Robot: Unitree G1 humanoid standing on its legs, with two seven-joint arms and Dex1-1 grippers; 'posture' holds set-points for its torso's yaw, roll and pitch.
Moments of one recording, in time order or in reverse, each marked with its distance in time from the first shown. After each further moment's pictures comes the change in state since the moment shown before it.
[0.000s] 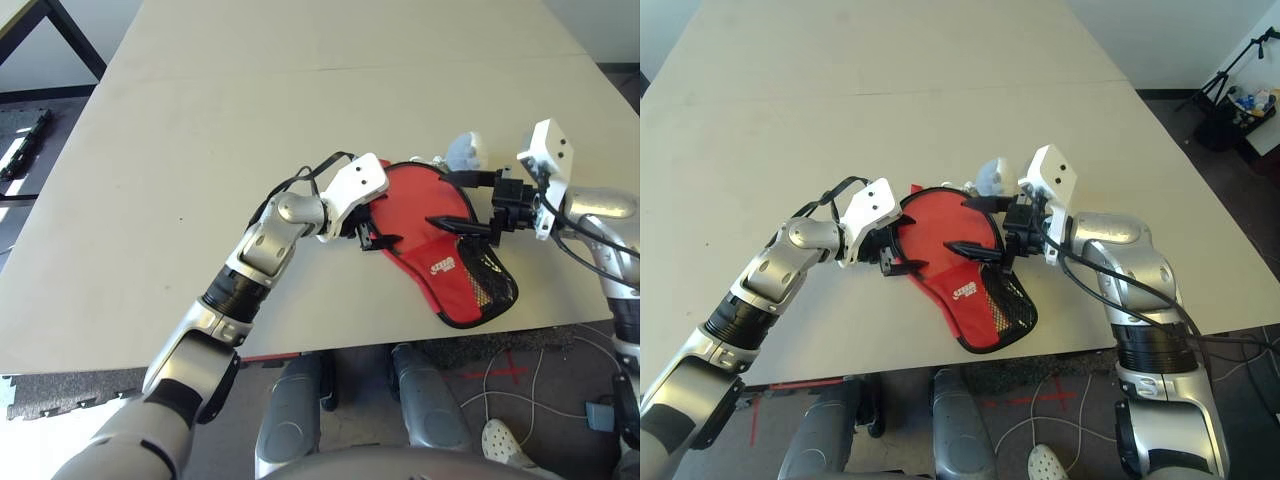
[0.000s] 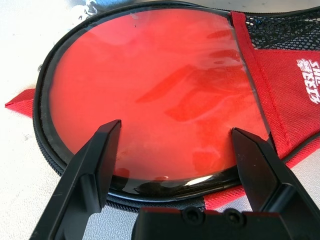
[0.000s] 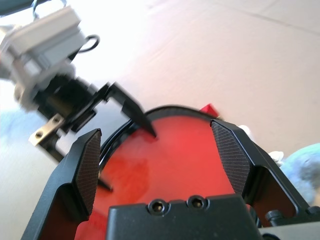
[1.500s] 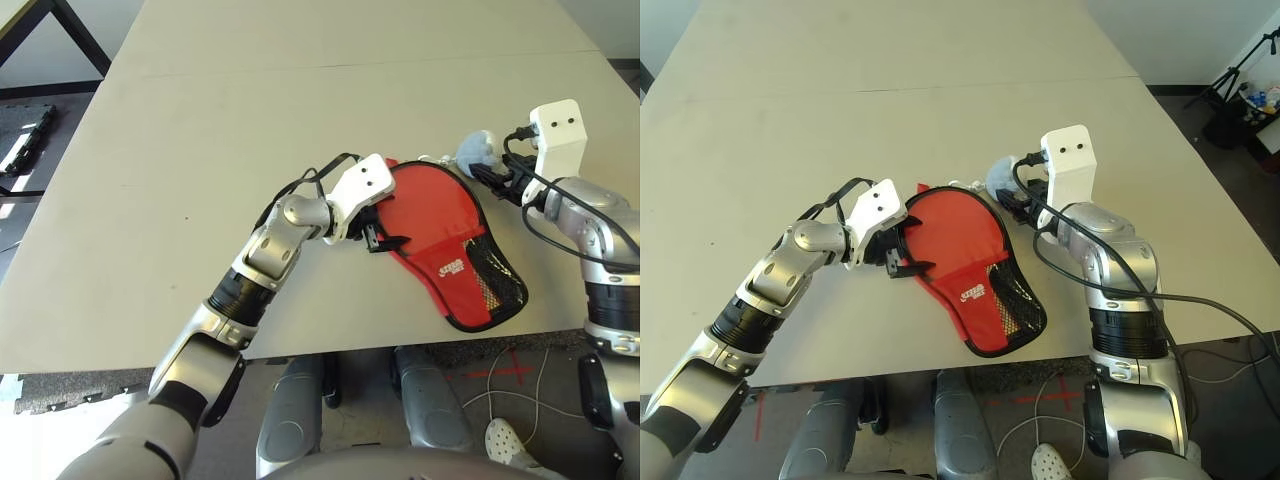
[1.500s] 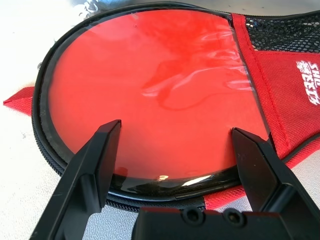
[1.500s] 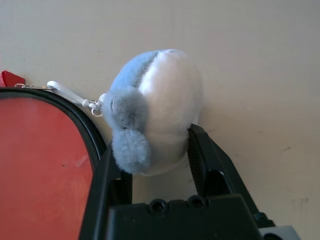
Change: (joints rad) left arm 0.005 -0.026 -0.010 -0.019 -0.001 0.017 0.016; right arm -0.071 0.045 0.002 0.190 -0.193 0.179 -0.498
